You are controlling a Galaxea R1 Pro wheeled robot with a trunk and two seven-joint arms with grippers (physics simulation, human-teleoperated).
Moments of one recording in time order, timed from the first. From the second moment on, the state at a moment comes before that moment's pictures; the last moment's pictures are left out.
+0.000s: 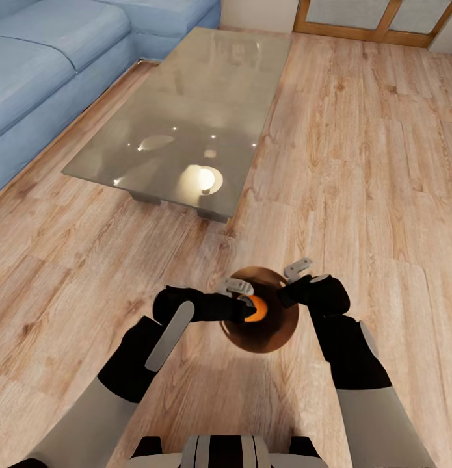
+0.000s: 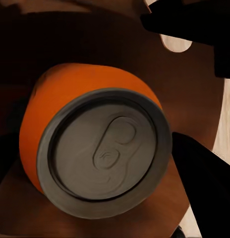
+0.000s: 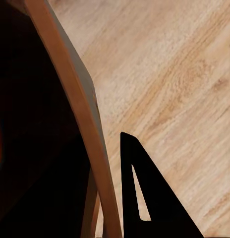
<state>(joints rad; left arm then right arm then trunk) -0.74 -0.09 -0.48 -1.40 0.55 1.05 -0.09 -0.70 0.07 0.08 -1.49 0.84 1.03 0.73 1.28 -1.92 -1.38</state>
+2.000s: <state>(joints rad) -0.32 0.32 0.37 -1.58 0.26 0.72 -0.90 -0.65 -0.03 0.01 -1.57 0.81 1.05 0.84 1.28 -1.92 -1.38</state>
